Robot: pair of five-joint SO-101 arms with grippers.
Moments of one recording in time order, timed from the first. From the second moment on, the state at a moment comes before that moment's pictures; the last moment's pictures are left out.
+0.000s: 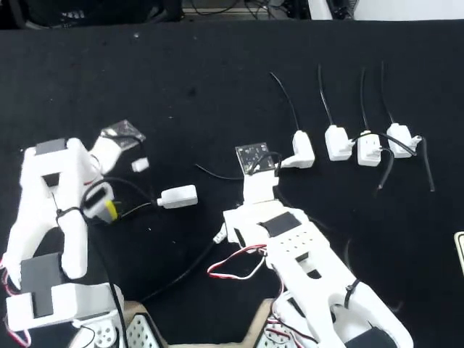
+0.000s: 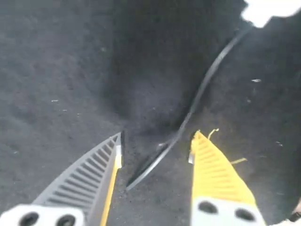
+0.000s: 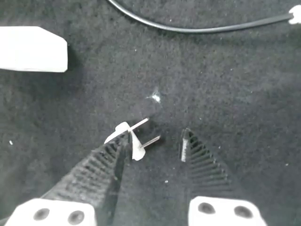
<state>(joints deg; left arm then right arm) -20.1 -7.9 32.4 67.1 -60.4 -25.1 -37.0 73.0 40.0 -14.5</state>
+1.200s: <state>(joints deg) 7.7 -17.4 37.2 62.4 -9.3 -12.7 -37.0 72.7 40.7 -9.5</state>
